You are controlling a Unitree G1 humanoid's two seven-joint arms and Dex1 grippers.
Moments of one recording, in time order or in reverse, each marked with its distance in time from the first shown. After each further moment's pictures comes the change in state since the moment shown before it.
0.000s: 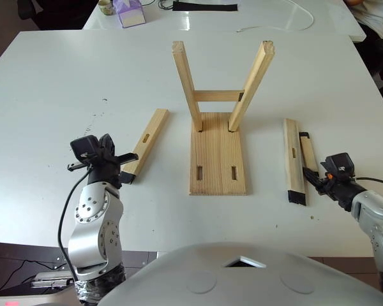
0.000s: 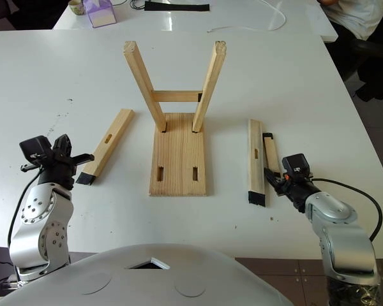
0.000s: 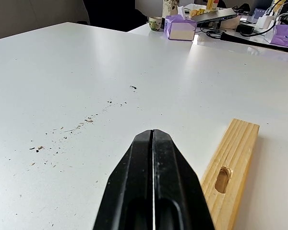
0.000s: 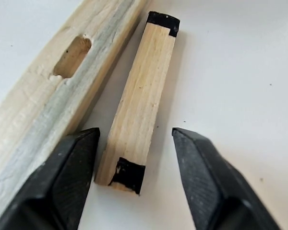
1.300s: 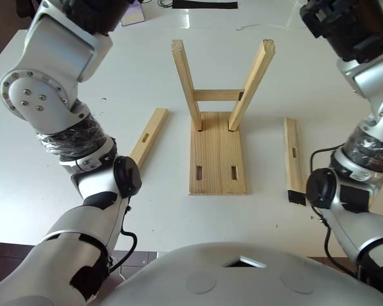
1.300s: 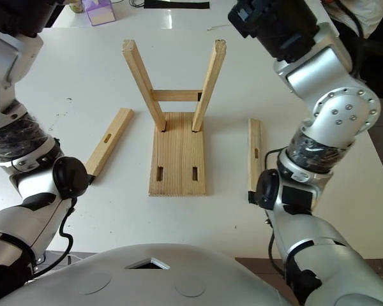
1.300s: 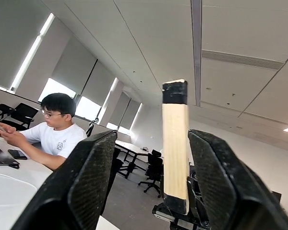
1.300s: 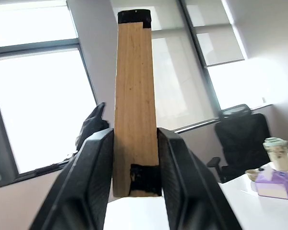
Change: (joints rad) left arm -1.183 0.244 0.194 0.468 -1.224 0.362 -0.225; right arm -1.163 0.170 -0.146 0.313 1.037 0.085 0.167
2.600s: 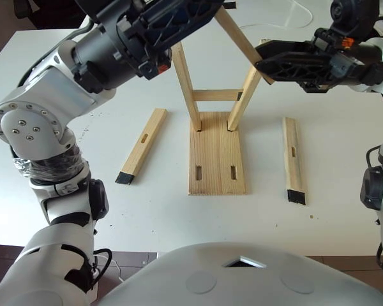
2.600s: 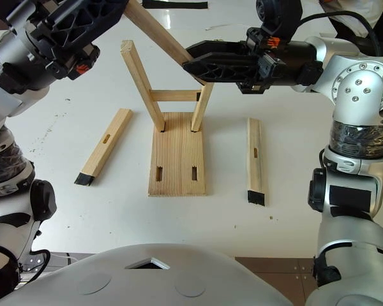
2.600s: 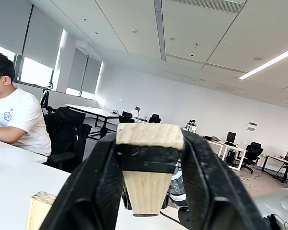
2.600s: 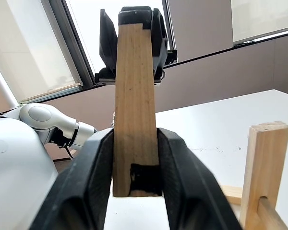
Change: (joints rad) left arm 0.204 0.216 -0.205 -0.163 -0.125 -0.059 -0.230; right arm -0.028 -0.294 0.299 0.195 -0.185 0.108 0.663
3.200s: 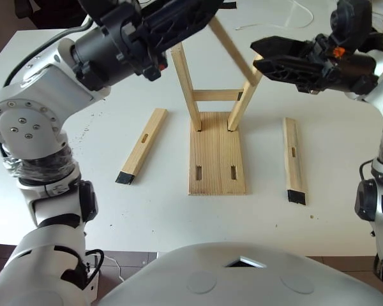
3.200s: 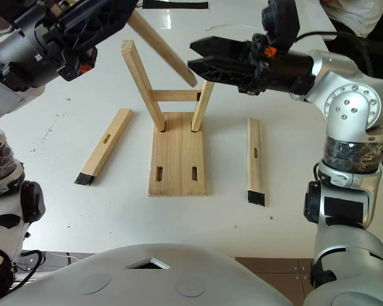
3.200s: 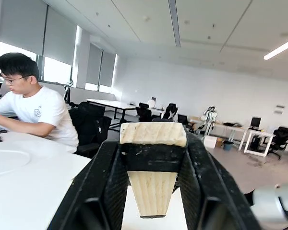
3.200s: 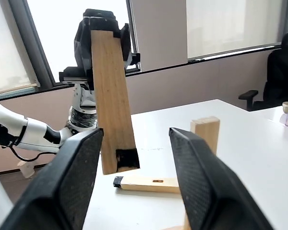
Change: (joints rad) left arm 0.054 0.166 -0.066 0.021 0.268 -0.067 -0.216; right arm 0.185 0.021 -0.070 -0.087 -0.129 -0.198 -0.125
